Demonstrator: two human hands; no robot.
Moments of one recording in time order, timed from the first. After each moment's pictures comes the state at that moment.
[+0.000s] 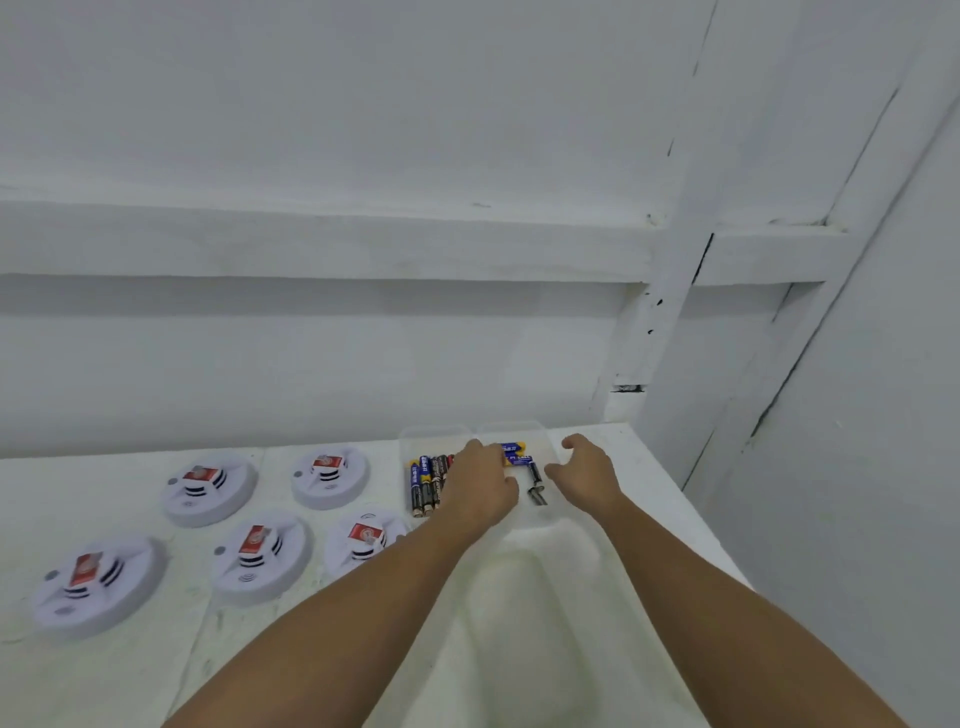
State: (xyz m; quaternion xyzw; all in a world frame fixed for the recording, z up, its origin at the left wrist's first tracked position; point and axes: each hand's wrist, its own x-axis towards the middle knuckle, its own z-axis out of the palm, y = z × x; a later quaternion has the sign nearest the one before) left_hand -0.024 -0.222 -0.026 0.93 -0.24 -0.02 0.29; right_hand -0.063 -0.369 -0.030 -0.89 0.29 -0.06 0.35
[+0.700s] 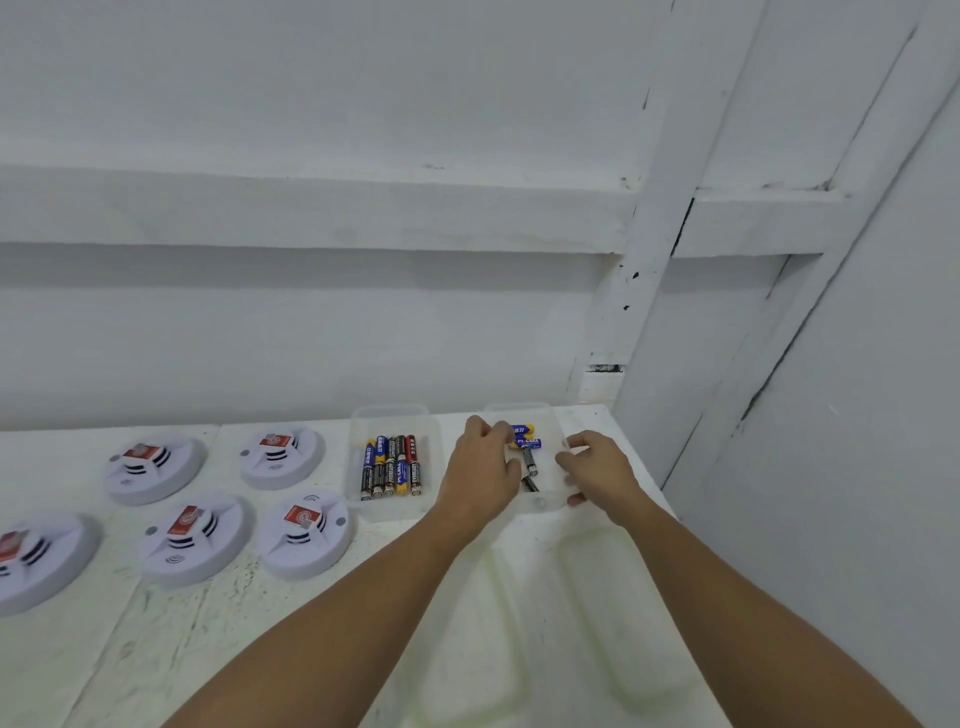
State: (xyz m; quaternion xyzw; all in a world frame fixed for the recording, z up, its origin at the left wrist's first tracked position) left_hand -0.042 -0.285 -0.047 0.89 -0.27 0.06 0.35; right_hand -0.088 -0.444 -0.044 -0.81 0.28 -0.06 0.51
